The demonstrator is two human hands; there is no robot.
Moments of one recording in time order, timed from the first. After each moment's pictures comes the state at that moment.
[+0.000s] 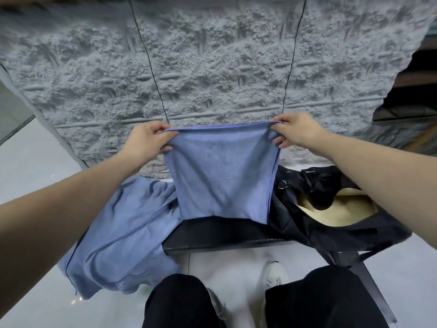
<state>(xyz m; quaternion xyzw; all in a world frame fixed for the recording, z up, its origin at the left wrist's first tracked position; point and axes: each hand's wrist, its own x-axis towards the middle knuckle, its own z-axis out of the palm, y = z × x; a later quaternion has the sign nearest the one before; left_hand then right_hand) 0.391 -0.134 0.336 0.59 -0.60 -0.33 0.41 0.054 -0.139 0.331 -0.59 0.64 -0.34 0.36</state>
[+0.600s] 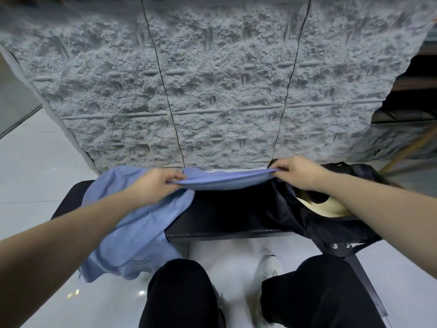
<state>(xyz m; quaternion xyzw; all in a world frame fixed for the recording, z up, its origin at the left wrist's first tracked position) 0.424 -0.065 0.267 0.55 -0.79 -0.23 0.10 0.048 -0.065 0.277 -0.76 0.61 -0.08 0.21</state>
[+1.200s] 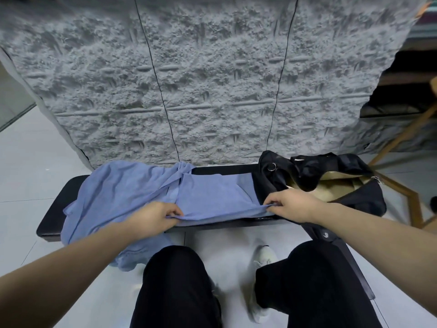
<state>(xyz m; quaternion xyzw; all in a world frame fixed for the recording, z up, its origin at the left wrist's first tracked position) 0.422 0.003 0.203 0.57 -0.79 -0.24 0.00 0.043 0.010 0.216 -0.78 0.59 0.02 0.22</state>
